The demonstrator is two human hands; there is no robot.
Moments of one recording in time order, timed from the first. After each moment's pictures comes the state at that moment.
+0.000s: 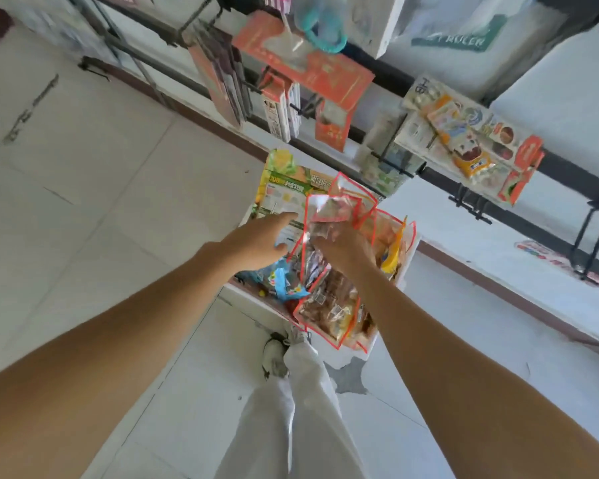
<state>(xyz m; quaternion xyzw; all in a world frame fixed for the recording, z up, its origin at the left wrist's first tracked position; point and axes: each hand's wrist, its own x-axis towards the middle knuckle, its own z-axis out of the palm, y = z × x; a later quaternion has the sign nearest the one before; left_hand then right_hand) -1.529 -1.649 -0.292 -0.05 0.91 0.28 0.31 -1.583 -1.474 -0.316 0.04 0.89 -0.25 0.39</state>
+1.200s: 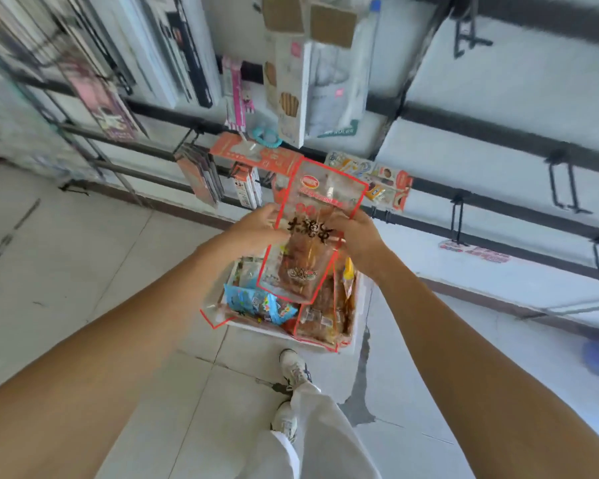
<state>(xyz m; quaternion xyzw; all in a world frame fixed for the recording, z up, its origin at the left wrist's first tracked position) -1.545 -1.639 -0.143 -0.08 0.83 0.48 0.26 -1.559 -1.433 -0.143 0.15 0.68 -0.69 0.22</state>
